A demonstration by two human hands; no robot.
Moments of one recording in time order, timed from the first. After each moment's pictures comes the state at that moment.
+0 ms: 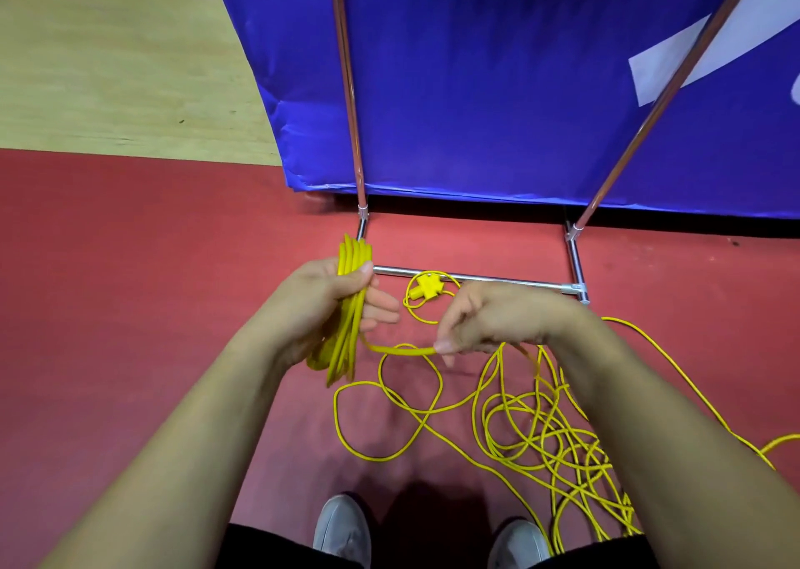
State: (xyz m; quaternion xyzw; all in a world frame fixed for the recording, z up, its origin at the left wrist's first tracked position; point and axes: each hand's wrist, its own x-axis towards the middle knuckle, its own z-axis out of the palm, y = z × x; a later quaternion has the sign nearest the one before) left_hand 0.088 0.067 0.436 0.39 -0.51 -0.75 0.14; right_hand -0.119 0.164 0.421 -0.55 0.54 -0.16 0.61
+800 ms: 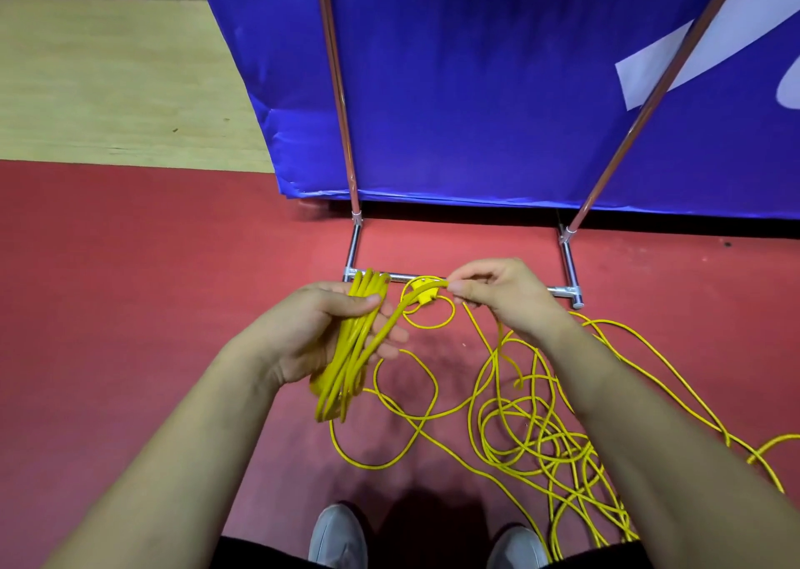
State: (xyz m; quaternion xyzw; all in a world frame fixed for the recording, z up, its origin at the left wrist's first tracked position) left_hand 0.083 0.075 0.440 0.36 -0.44 -0.82 0.06; right_hand -0.147 0.162 0.378 -0.43 0.64 -0.48 0.42
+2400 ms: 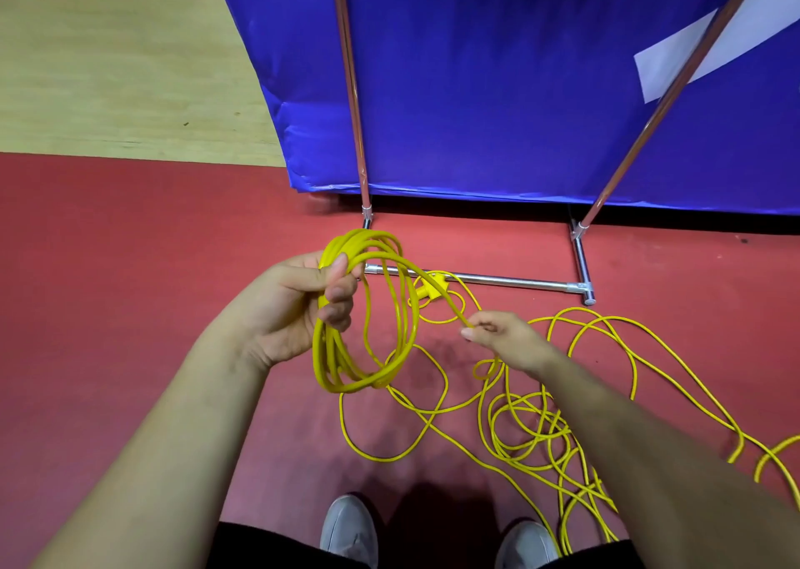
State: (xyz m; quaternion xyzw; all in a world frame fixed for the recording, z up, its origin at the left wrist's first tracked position) left_hand 0.114 0.044 0.437 0.23 -0.40 -0.88 0.12; right_hand -0.146 0.184 0.287 -0.43 0.70 -0.34 0.46
